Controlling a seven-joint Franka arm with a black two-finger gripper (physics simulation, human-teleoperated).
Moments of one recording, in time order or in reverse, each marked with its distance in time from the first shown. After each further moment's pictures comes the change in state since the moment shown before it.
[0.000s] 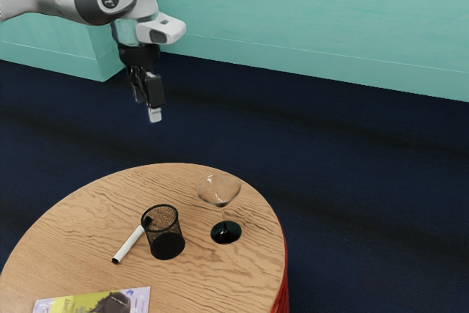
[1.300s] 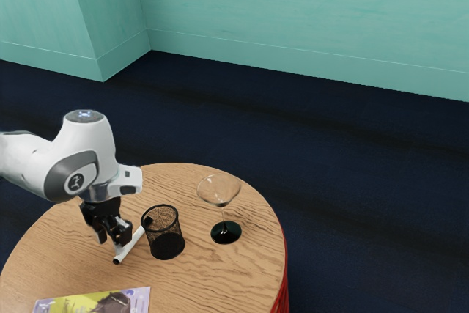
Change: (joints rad) arm 0.128 -0.176 0.012 -0.963 0.047 0.770 -0.384
